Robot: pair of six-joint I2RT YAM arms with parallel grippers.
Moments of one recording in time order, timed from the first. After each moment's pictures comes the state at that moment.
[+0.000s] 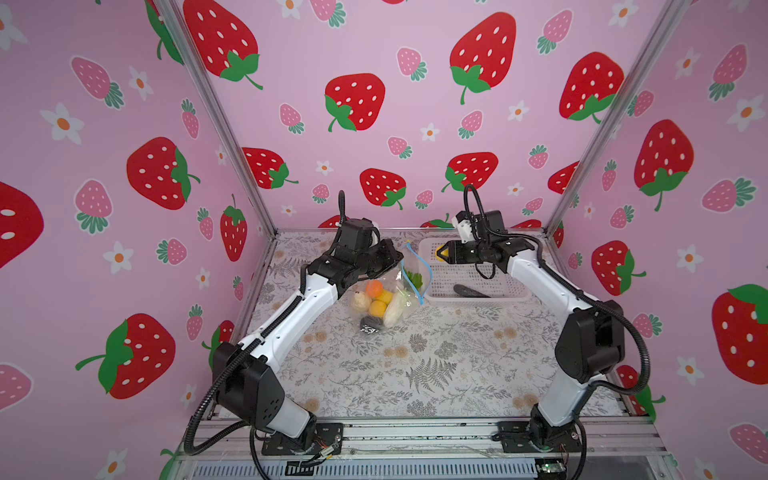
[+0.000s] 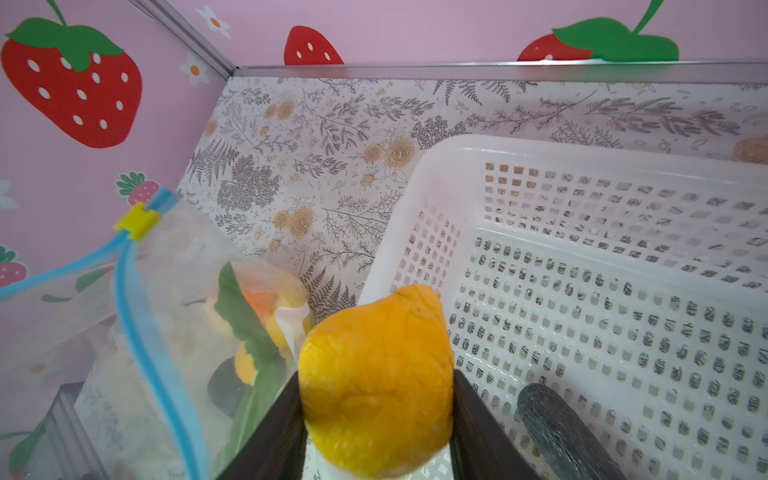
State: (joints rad) left arm -0.46 1.52 1.42 -0.44 0.32 -0.90; right arm 0.45 1.76 1.57 -0.54 -0.37 0.22
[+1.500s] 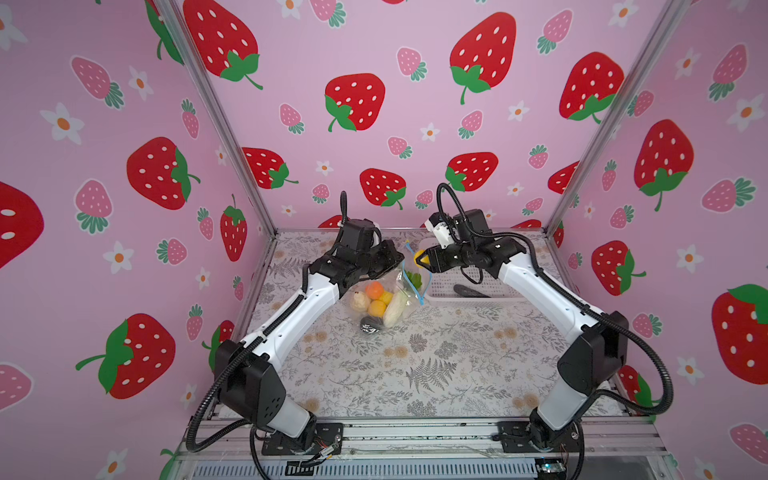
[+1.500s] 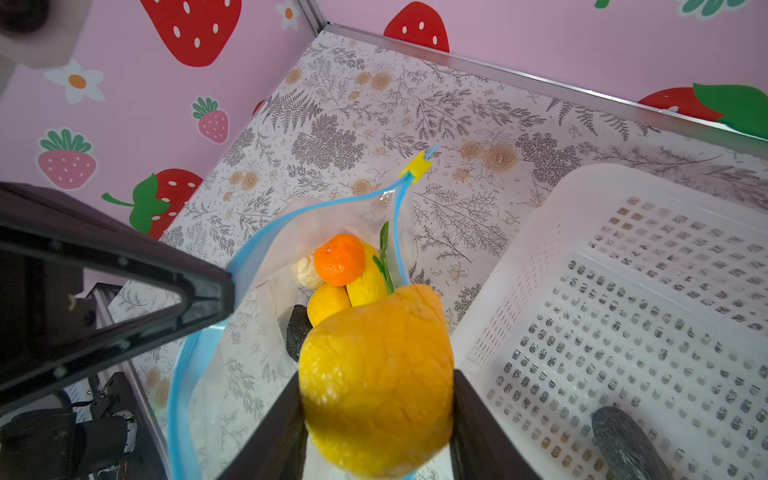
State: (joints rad) left arm -0.46 1.53 1.42 -0.44 0.32 -0.90; right arm 0.64 1.72 1.67 -0.66 -0.34 0.10
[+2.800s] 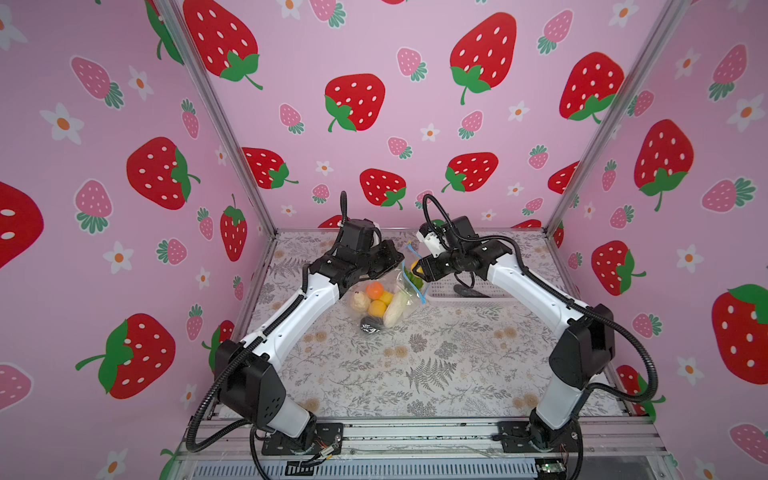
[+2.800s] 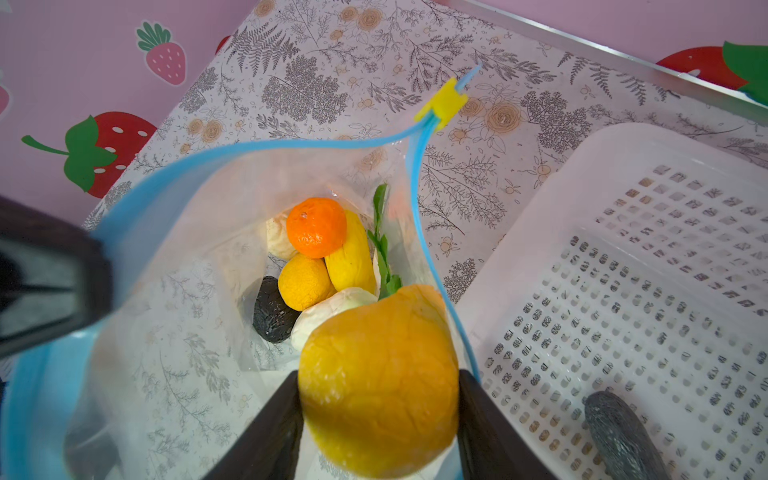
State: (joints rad) left arm -0.46 1.53 1.42 -0.44 0.32 -0.90; right arm 0.67 1.78 1.67 -0.71 -0.27 0.04
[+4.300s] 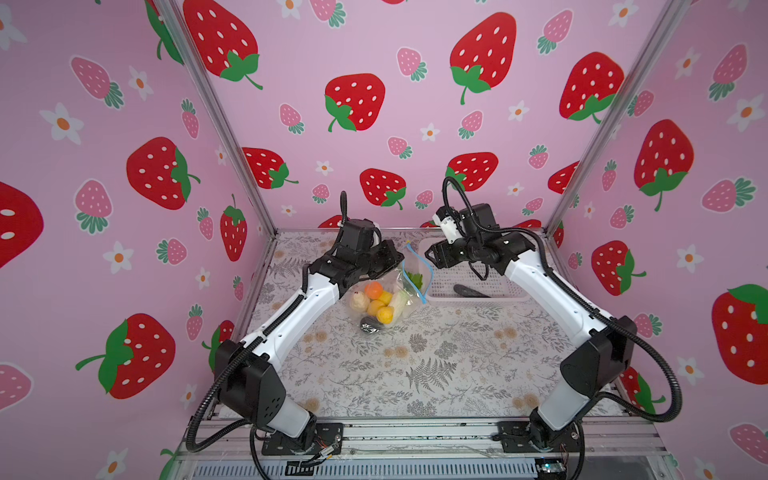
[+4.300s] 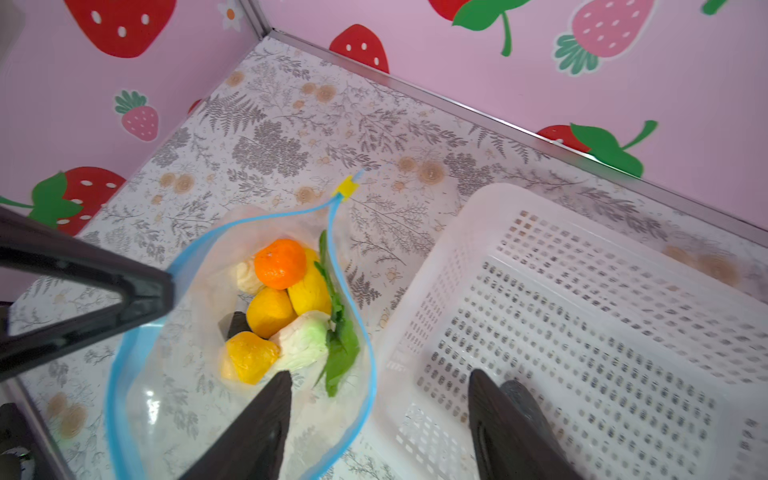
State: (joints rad) left arm -0.46 1.53 1.42 -0.44 0.32 -0.90; right arm 0.59 1.70 1.74 -0.75 -0.17 -0.02
